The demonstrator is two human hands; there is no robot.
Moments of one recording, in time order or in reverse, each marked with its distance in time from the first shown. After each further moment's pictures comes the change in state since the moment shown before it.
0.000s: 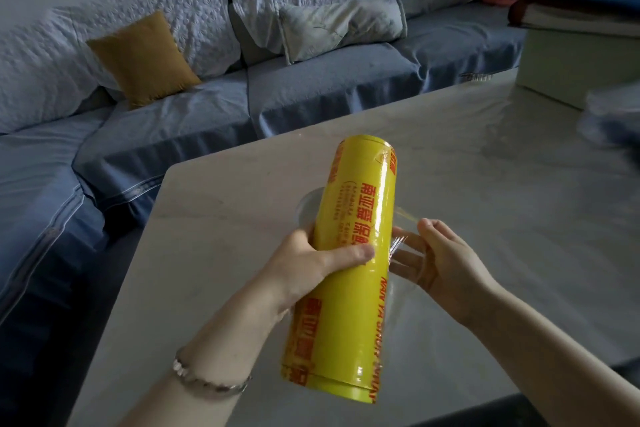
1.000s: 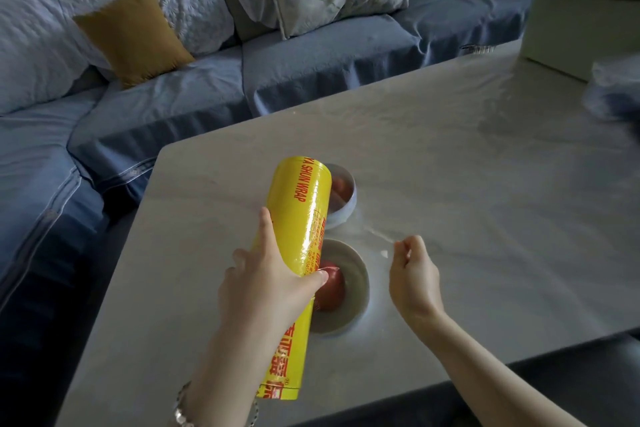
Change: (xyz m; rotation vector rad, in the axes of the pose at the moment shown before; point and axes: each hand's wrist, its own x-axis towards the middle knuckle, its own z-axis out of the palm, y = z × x) left_hand -0.017 -0.035 0.019 0.794 0.475 -0.181; right_hand 0.021 0.079 -0.035 -0.867 0.411 -0.282
